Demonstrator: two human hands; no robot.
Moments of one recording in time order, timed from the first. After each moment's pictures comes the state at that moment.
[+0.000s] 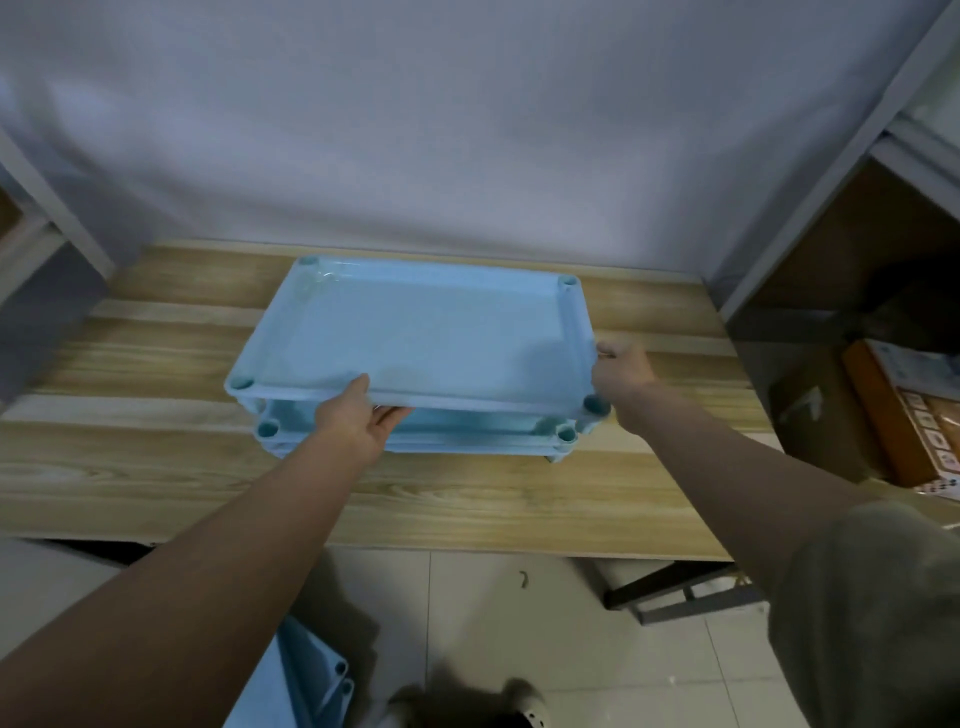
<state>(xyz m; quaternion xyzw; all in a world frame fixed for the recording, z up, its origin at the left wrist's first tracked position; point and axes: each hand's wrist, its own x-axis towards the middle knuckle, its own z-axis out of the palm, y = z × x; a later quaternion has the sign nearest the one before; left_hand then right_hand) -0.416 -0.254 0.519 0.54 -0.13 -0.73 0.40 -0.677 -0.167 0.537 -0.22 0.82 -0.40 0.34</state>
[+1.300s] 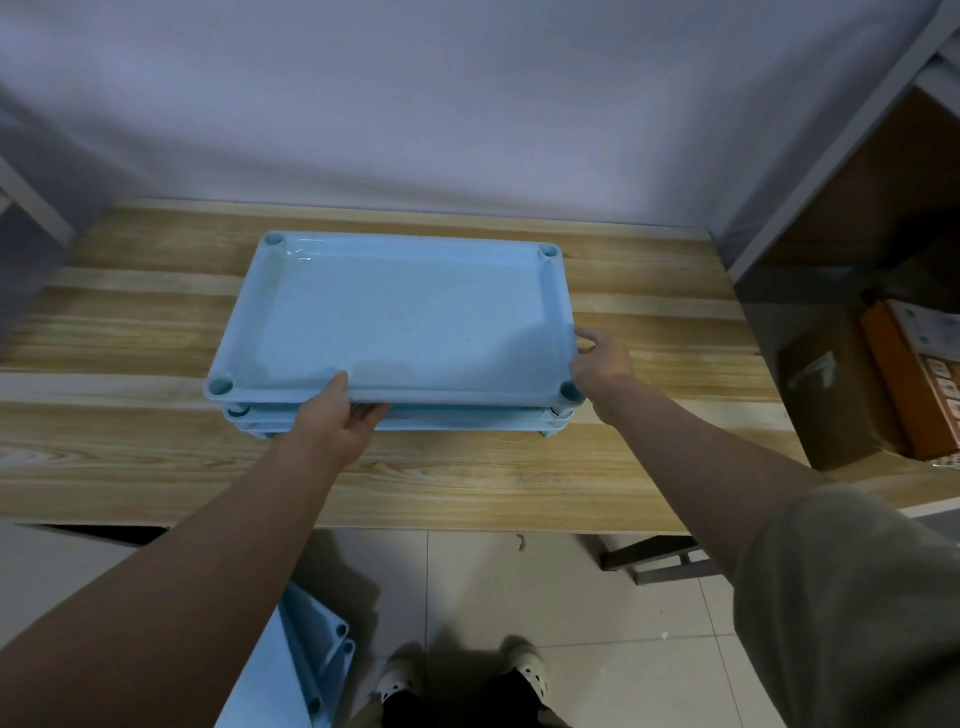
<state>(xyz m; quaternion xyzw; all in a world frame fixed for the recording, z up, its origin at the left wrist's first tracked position) -0.417 -0.259 0.476 0.56 -0.09 -0.73 0.38 -0.676 -0.173 0.498 -0.20 0.83 -0.39 0.34</state>
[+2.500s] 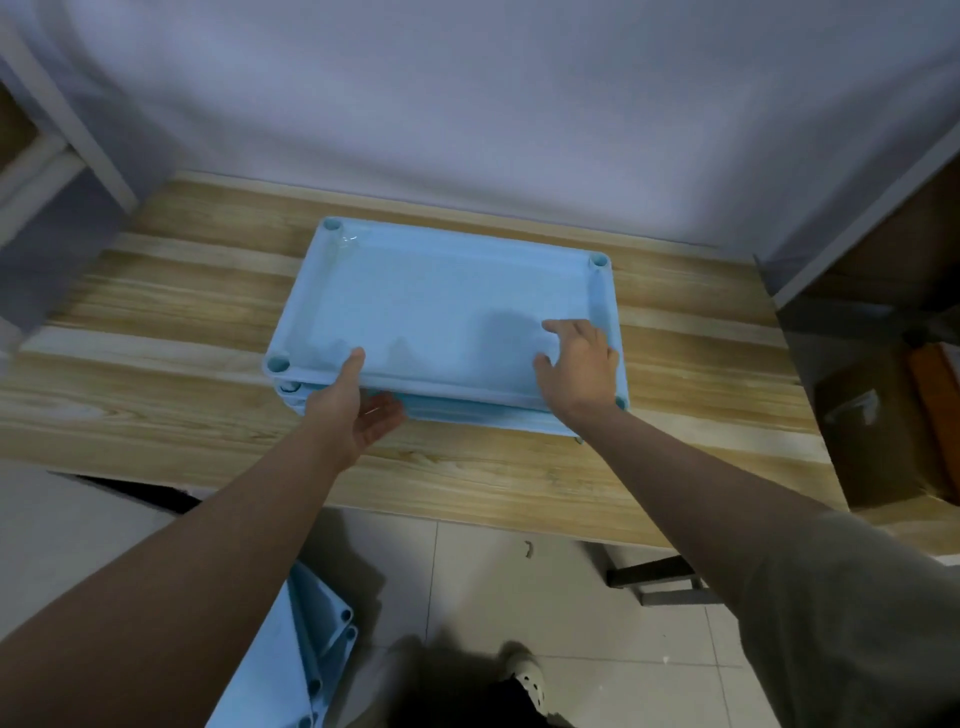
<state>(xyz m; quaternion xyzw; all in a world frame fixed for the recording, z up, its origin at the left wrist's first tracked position) -0.364 -0.261 0.475 0.61 -0.16 -0.70 0.35 -0.599 -0.196 0.498 -0.50 0.83 -0.20 0.11</state>
